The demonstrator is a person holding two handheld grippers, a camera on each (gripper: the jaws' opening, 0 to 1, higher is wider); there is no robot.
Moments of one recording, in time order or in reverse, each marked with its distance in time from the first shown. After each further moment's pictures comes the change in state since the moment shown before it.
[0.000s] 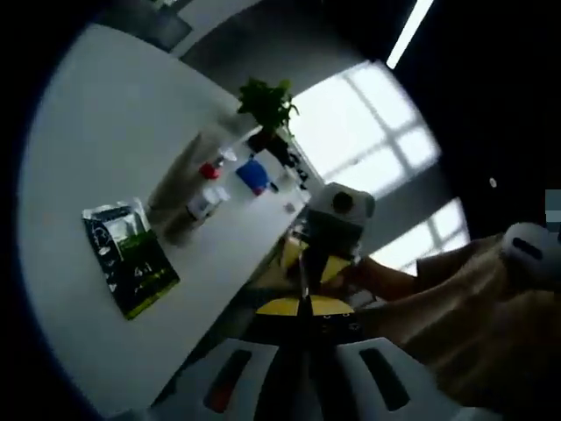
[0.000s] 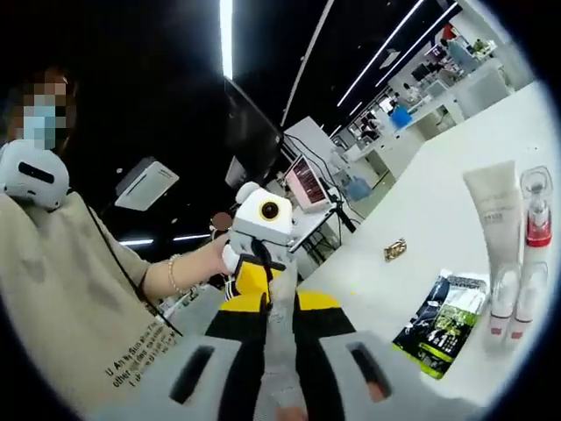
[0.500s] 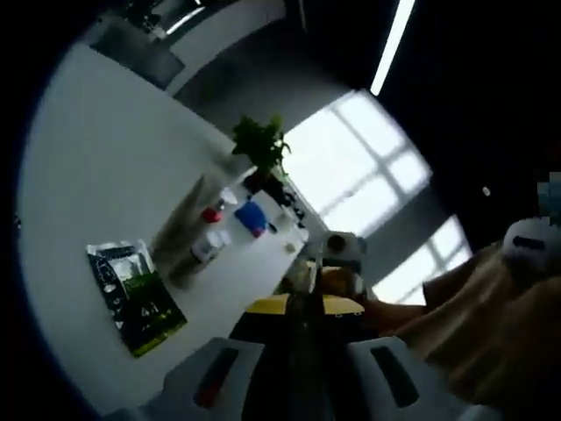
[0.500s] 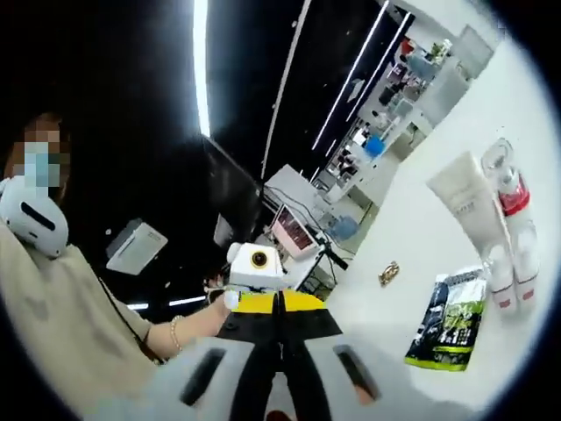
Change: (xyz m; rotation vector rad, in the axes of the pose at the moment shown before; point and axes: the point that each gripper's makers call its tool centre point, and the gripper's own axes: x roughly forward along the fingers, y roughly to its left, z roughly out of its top) left arm -0.005 0.007 0.033 0.074 -0.292 -0.015; right arm -0.019 -0.017 0.039 0.242 -0.396 -0.094
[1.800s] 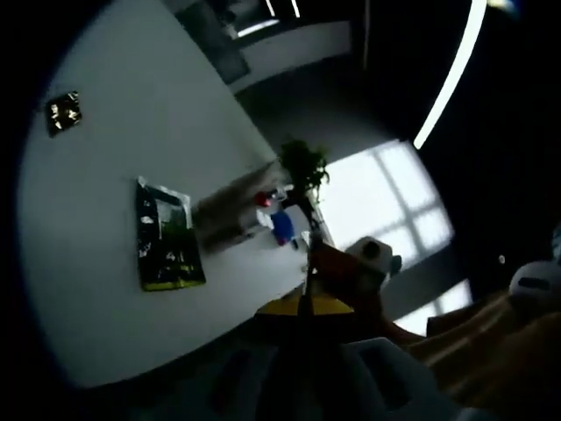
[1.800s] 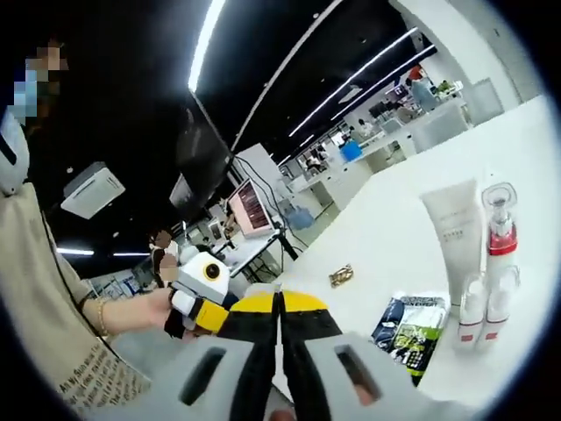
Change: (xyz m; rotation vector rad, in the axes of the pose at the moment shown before) left arm -0.043 0.039 -0.031 -0.224 -0.133 0.181; right arm 0.029 -0.032 -0.036 -0.379 0.227 -0.218
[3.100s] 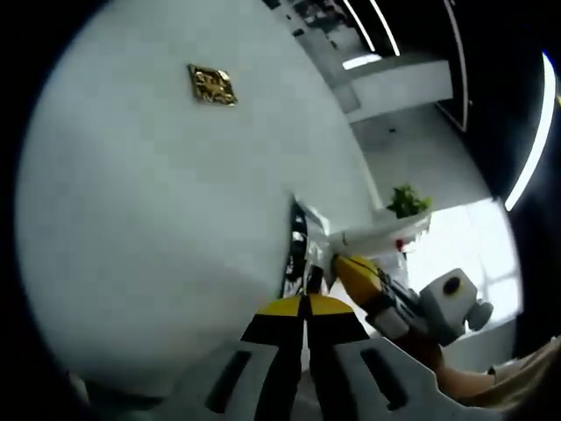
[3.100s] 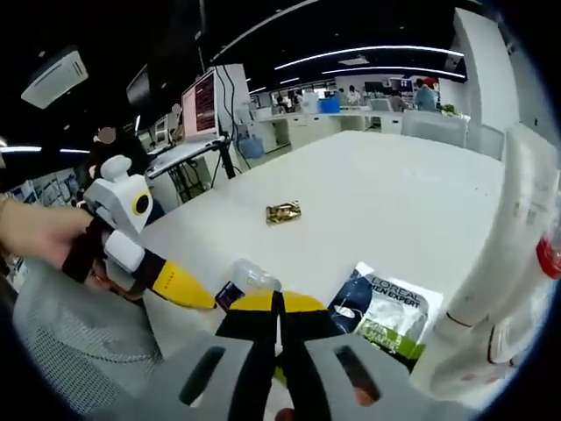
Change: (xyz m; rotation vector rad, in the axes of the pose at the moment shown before) left arm -0.023 0.142 0.011 -0.257 -0.151 0.421; right arm 0.086 -0.083 -0.104 -0.335 0.378 -0.251
